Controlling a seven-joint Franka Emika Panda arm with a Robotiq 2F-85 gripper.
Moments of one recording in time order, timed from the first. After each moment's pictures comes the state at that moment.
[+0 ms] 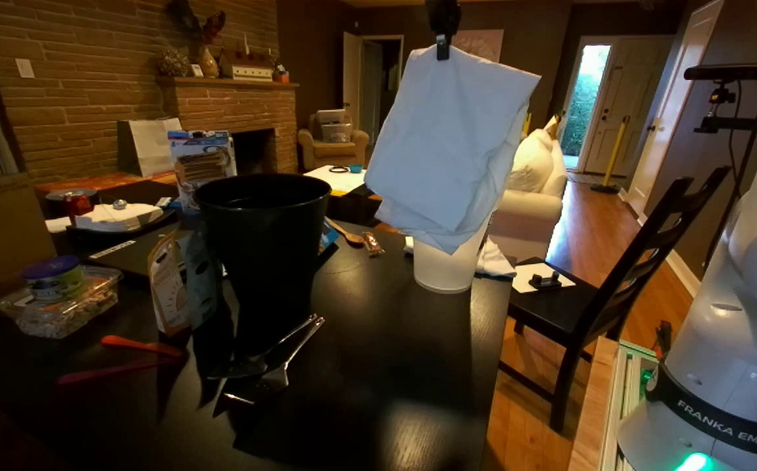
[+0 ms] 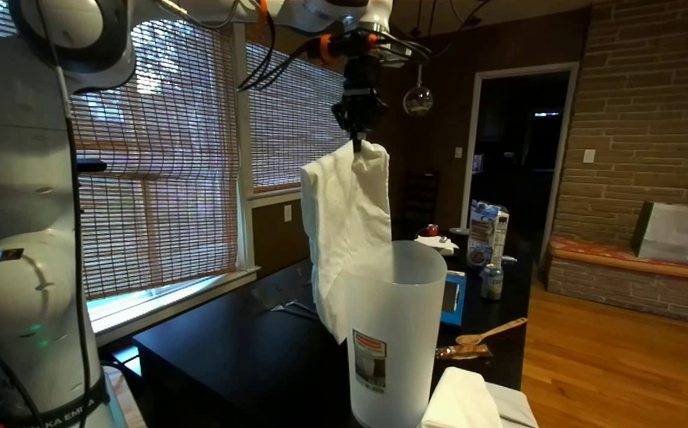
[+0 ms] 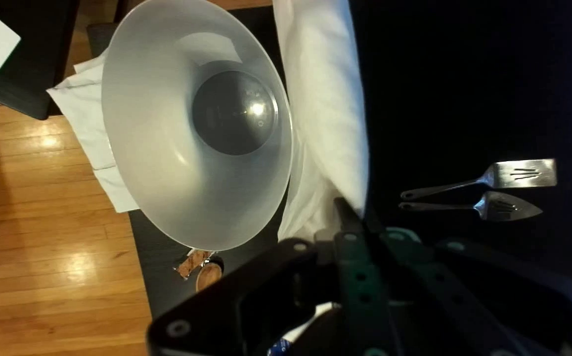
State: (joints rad) arm -0.14 0.05 -0.16 -1.34 -0.04 1.30 -0.40
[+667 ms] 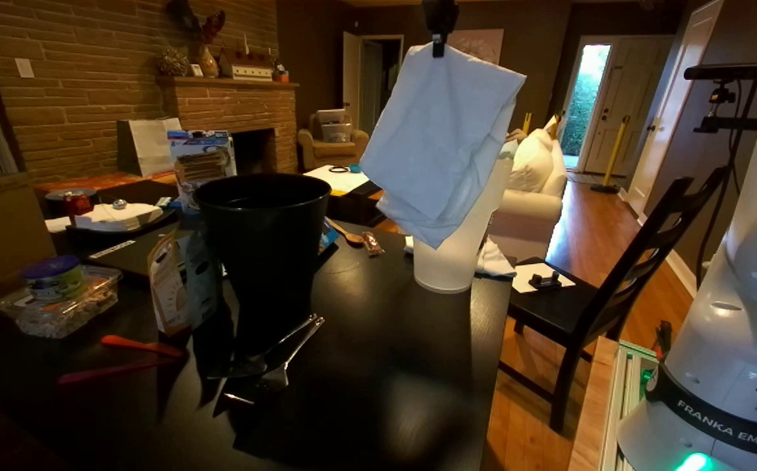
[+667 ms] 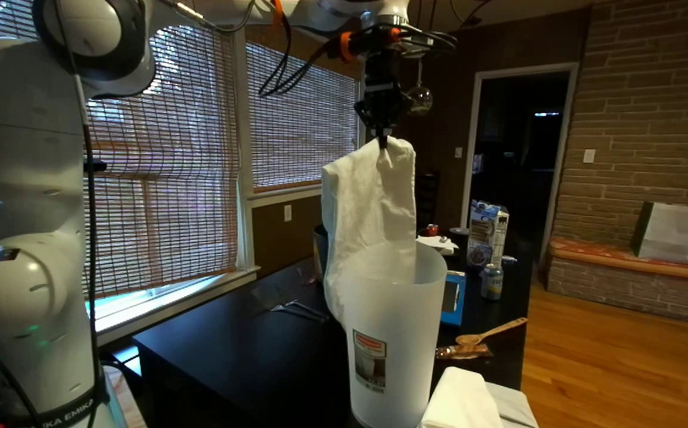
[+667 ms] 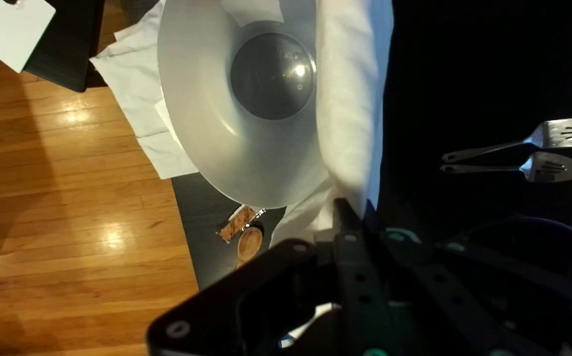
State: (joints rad) arm -0.18 0.12 -0.18 -1.24 -0.04 1.36 -0.42
